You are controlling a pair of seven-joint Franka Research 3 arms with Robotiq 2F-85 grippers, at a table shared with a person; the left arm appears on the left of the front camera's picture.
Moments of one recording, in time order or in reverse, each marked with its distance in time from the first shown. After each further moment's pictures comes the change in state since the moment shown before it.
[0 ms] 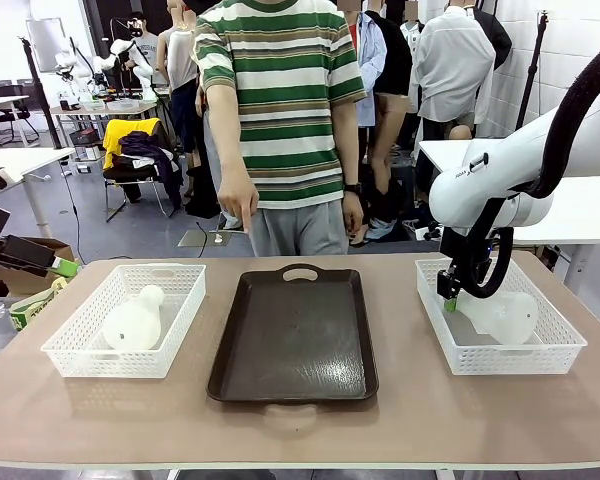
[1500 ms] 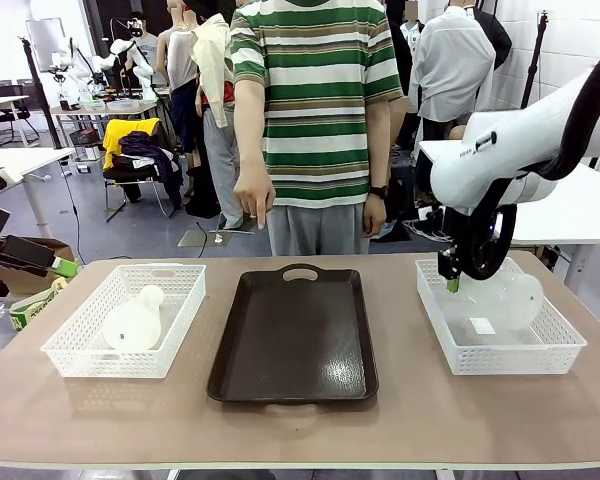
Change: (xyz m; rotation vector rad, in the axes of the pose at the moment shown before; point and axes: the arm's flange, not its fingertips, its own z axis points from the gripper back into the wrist) left arm 0.000 0.000 0.000 0.000 0.000 0.000; right arm -0.003 0.015 0.066 -0.059 -0.020 -0.095
